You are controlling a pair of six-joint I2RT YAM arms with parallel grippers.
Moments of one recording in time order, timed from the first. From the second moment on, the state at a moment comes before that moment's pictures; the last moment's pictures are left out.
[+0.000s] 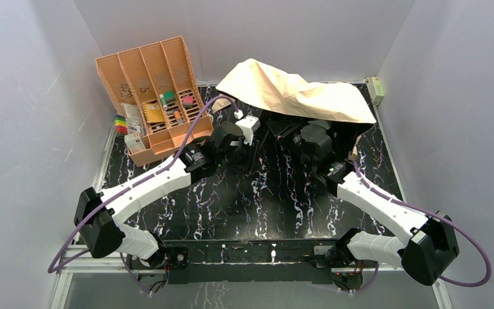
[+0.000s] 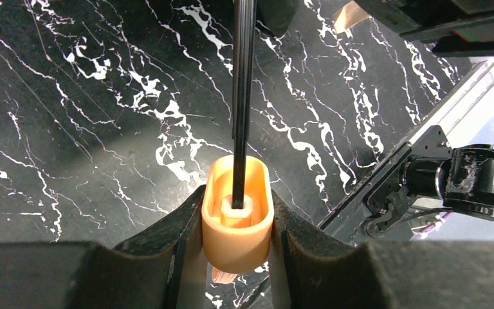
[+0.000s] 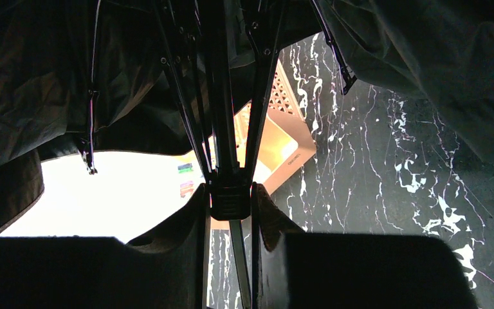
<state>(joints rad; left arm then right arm) -0.87 1.39 1.20 -0.44 0.04 -0.40 0.72 1.13 0.84 0.11 0.29 1.16</state>
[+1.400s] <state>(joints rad) -0.86 1.37 1.24 -0.29 -0.04 -0.43 0.79 1.09 0.85 0.07 0.20 1.13</state>
